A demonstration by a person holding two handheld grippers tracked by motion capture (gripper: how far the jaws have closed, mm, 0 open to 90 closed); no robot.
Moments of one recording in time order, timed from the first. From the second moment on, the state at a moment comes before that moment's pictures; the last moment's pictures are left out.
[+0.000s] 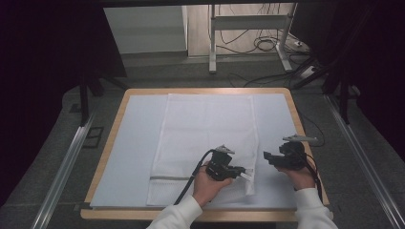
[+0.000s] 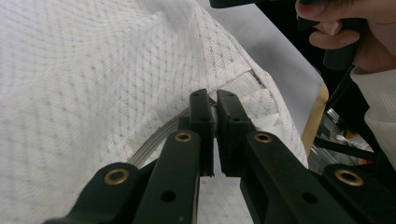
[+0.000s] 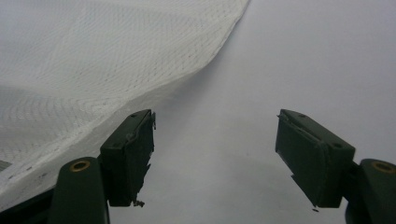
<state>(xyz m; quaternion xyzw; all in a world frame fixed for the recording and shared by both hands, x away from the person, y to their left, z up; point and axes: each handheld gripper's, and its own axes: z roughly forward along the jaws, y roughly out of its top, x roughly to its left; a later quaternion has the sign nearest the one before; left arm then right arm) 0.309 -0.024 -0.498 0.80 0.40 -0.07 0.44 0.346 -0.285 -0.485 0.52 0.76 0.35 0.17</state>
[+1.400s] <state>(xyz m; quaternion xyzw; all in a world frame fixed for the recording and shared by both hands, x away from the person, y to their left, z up) 0.308 -0.022 -0.502 0.80 0.40 -0.08 0.44 0.339 -0.243 -0.482 0.53 0.76 0.39 0.02</state>
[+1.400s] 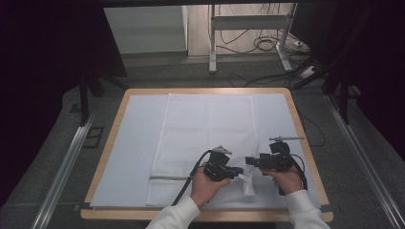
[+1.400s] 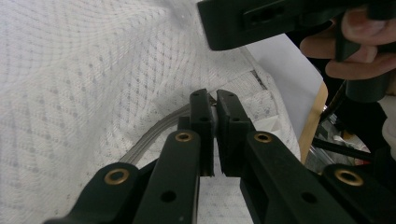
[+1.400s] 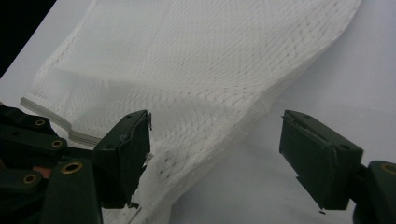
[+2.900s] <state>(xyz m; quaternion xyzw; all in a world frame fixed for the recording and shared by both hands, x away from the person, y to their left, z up) 0.311 -0.029 -0.514 0.80 0.40 -0.10 0.43 0.344 -0.233 -0.506 0.48 0.79 0.39 -0.02</state>
